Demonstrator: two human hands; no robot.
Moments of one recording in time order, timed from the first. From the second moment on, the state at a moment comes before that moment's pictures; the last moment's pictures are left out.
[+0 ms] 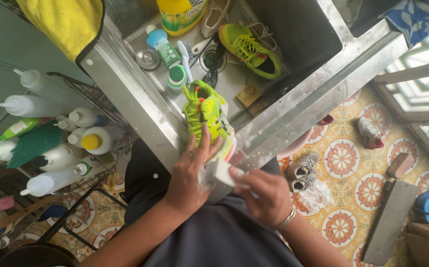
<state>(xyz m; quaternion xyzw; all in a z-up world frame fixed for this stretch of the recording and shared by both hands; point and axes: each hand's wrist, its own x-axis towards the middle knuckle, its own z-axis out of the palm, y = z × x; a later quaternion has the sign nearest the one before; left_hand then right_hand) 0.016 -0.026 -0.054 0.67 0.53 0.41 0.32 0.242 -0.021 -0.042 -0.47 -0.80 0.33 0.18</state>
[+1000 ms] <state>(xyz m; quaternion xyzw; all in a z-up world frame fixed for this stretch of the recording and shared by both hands) 0.008 -0.033 -0.062 0.65 0.54 0.42 0.32 0.247 0.001 -0.061 -0.51 -0.78 0.31 0.20</state>
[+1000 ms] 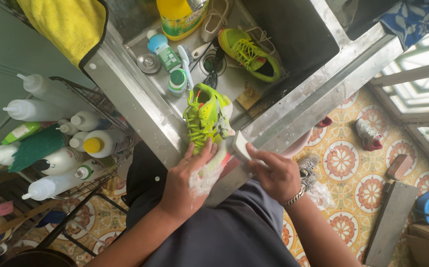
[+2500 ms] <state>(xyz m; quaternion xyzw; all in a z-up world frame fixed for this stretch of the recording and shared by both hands) -0.036 -0.056 -0.049 0.71 0.56 0.33 0.26 0.243 0.021 -0.048 -0.47 -0.83 0.26 0.16</state>
